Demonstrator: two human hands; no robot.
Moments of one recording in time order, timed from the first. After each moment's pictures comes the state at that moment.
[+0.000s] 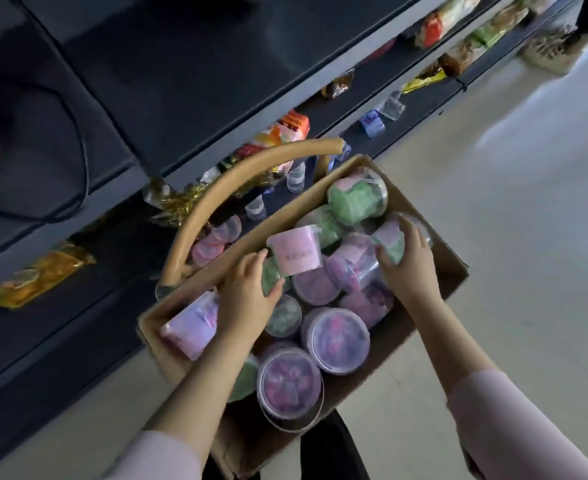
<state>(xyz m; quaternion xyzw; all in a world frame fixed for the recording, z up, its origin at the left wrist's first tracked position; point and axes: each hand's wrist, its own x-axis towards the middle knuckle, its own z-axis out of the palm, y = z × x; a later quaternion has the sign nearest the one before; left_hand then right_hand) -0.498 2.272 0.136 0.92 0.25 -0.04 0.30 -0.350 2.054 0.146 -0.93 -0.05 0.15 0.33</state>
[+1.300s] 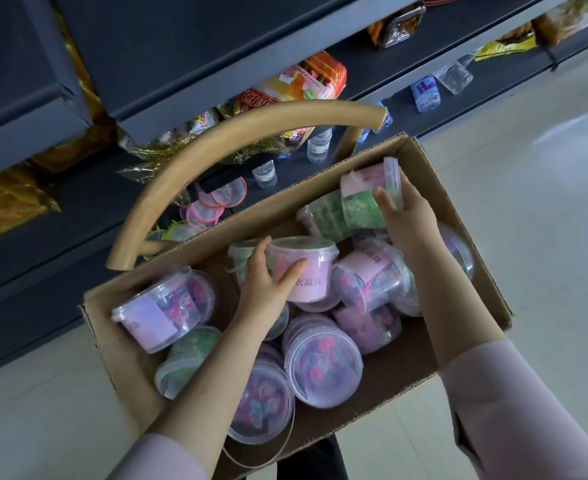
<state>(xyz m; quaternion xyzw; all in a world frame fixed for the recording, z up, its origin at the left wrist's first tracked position) -0.446 2.234 0.046 0.66 0.48 -0.01 0.58 -0.244 2.117 0.078 -0.87 -0.05 0.30 0.37</state>
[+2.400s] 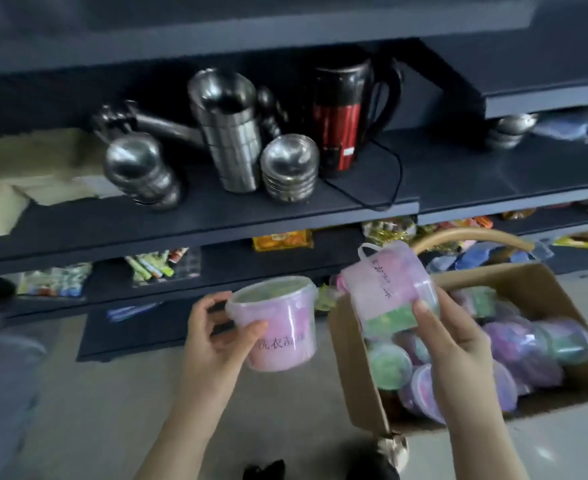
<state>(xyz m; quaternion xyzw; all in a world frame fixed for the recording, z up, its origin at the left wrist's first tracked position) -0.925 2.366 0.345 0.58 0.44 0.37 0.57 -0.701 2.213 0.364 -0.66 -0.20 0.25 0.67</state>
